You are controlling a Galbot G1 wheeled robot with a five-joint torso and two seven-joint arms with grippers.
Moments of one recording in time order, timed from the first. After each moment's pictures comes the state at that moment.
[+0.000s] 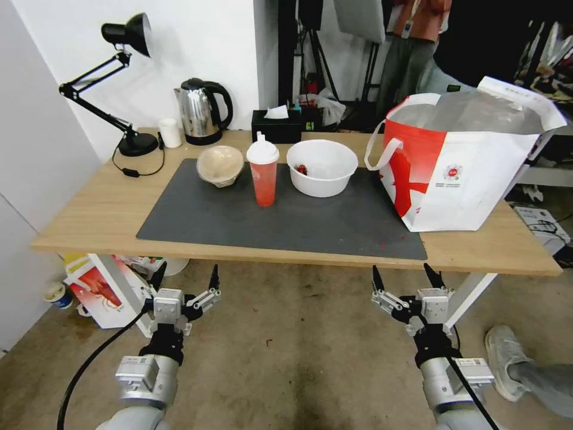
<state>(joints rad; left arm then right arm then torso) 1.80 -1.50 -0.55 -2.30 0.00 0.00 0.00 -1.80 1.50 0.55 2.30 0.00 0.00 0.00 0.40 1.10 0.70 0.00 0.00</state>
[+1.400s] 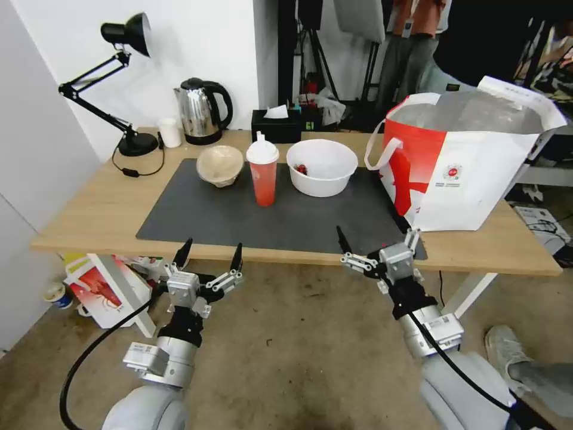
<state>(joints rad) 1.71 -1.48 -0.48 -2.29 -0.14 -0.08 0.09 -1.48 0.96 0.29 2.32 0.02 0.01 0.23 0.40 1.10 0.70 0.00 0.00</state>
